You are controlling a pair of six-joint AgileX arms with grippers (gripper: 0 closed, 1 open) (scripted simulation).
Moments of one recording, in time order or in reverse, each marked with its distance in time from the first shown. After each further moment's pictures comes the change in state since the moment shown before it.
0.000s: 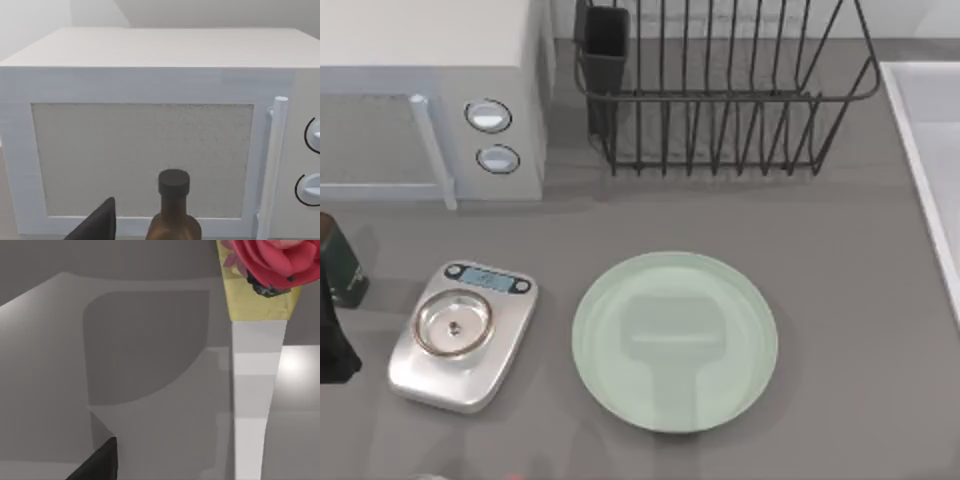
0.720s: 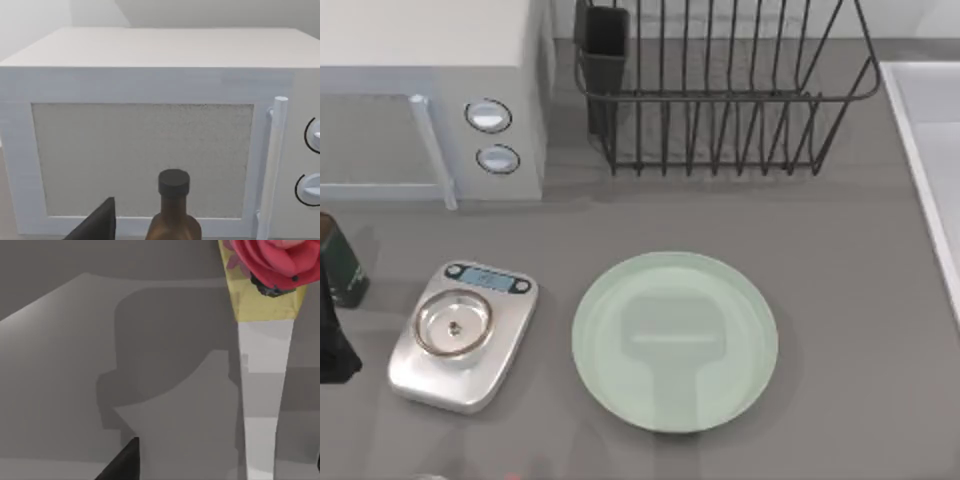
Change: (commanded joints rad) left arm 0.000 0.000 0.000 0.000 0.000 0.000; right arm 0.000 0.000 0.000 0.000 0.000 0.000
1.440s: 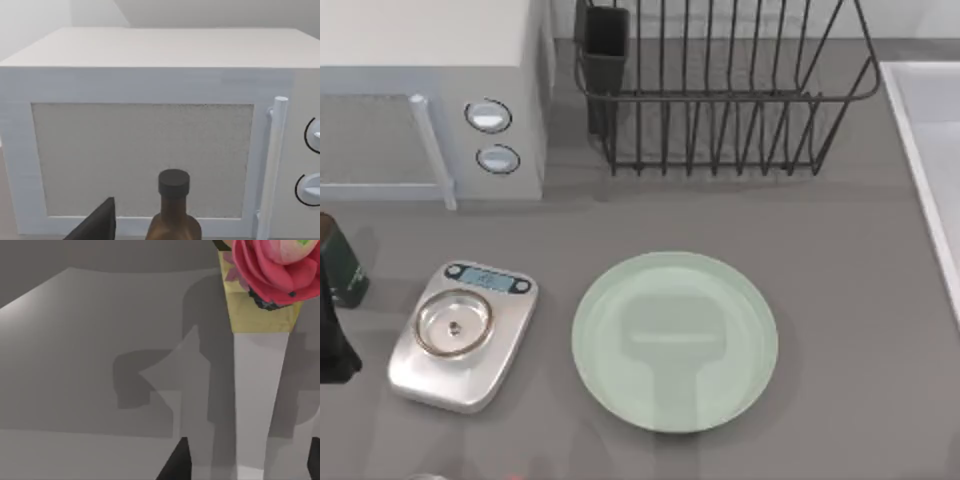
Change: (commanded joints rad) left arm 0.000 0.000 0.000 0.000 0.000 0.000; right arm 0.002 -0.083 0.072 -0.146 0.015 0.031
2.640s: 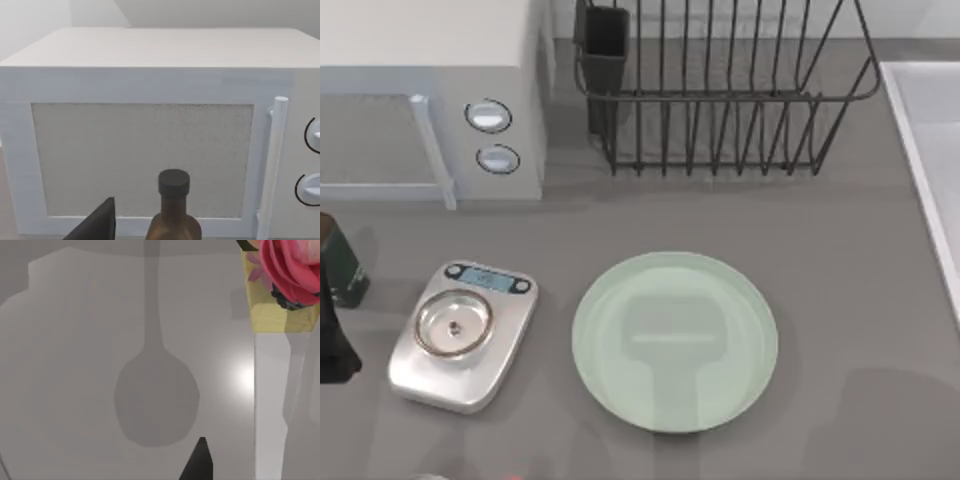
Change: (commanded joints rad) left arm 0.000 0.000 0.000 0.000 0.000 0.000; right arm 0.093 -0.088 0.323 -0.421 -0.002 -0.154
